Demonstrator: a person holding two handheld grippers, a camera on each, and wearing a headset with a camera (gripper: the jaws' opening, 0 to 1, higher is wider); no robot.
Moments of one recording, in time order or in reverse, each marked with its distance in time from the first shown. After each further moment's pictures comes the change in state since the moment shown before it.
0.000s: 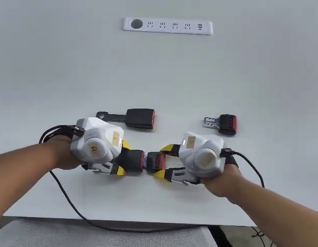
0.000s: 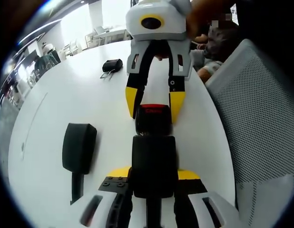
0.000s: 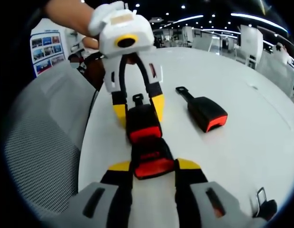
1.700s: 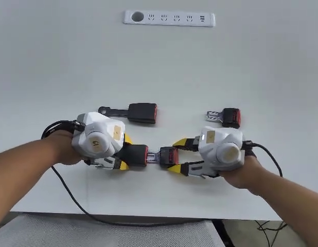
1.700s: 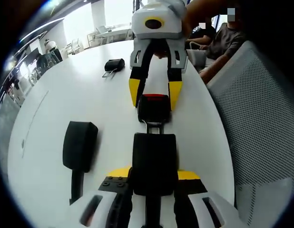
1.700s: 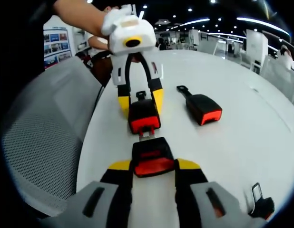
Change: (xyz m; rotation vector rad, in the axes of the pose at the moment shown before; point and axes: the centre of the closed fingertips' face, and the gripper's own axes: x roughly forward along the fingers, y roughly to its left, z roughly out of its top) left arm 0.001 0.003 -0.002 -0.025 -0.002 0.011; right arm -0.015 -0.005 -0.012 -0.044 -0.017 0.033
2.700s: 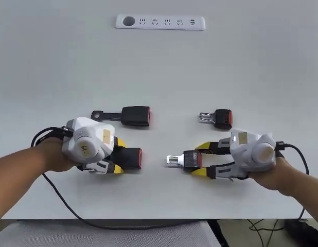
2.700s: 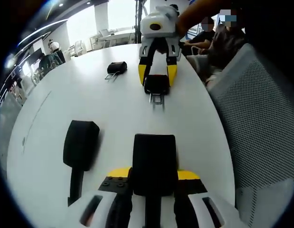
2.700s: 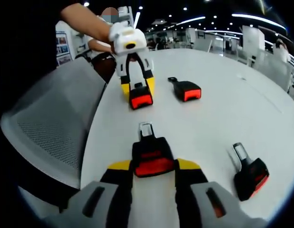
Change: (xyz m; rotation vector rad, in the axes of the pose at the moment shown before) left arm -0.002 -0.002 0.000 -0.012 -0.046 0.010; right arm -0.053 -0.008 -0.044 0.034 -0.013 0.012
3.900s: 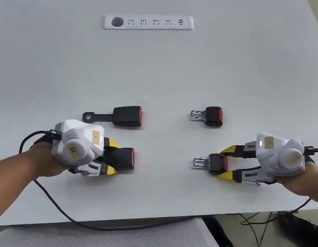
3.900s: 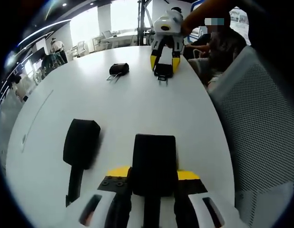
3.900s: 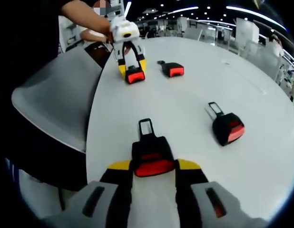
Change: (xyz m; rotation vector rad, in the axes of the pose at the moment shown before) left arm 0.000 -0.002 0.005 -0.024 -0.024 0.010; right arm -0.068 0.000 -0.059 0.040 0.132 -0.103
